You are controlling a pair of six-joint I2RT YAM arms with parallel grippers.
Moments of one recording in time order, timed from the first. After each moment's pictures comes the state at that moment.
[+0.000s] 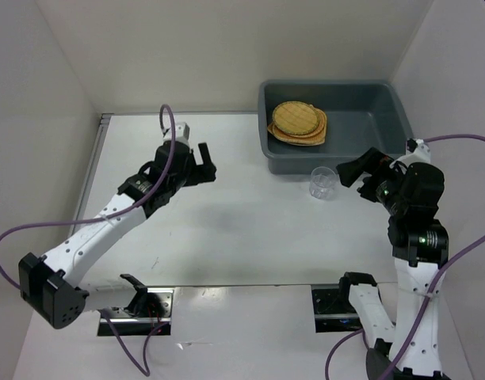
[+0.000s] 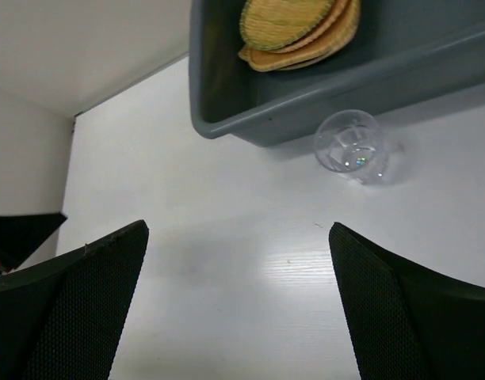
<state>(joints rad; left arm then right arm) -0.56 1.25 1.17 -0.40 -0.26 -0.56 -0.13 0.74 1.18 -0.77 -0.28 0.50</state>
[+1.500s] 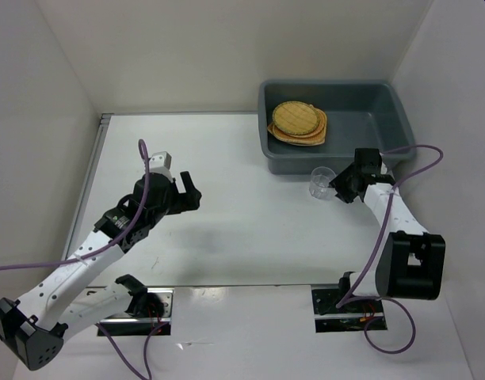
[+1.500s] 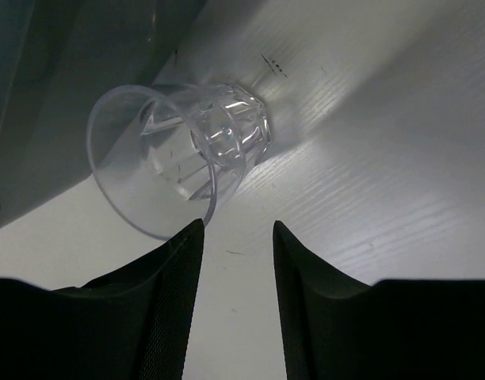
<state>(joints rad) -0.56 0.89 0.84 -0.51 -0.27 -0.58 -0.09 1.32 0.88 -0.49 -0.01 0.81</state>
